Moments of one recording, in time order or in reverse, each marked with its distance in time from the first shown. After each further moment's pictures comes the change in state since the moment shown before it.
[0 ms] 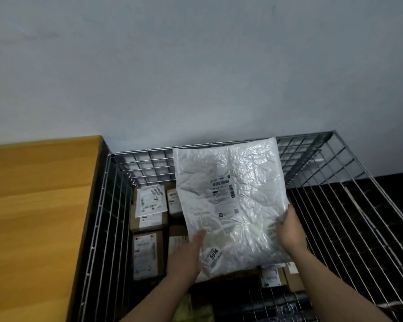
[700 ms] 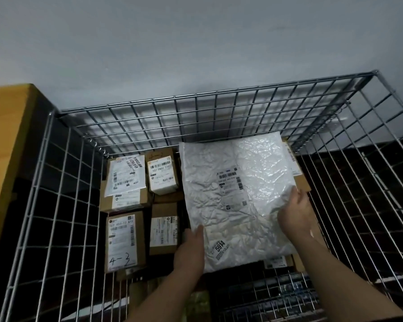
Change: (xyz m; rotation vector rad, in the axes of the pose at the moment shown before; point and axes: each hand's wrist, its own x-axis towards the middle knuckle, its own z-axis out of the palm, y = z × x) left_hand 0.089 0.014 0.115 0.006 -0.201 -0.140; right_hand 0.085 0.096 0.086 -0.333 0.041 0.013
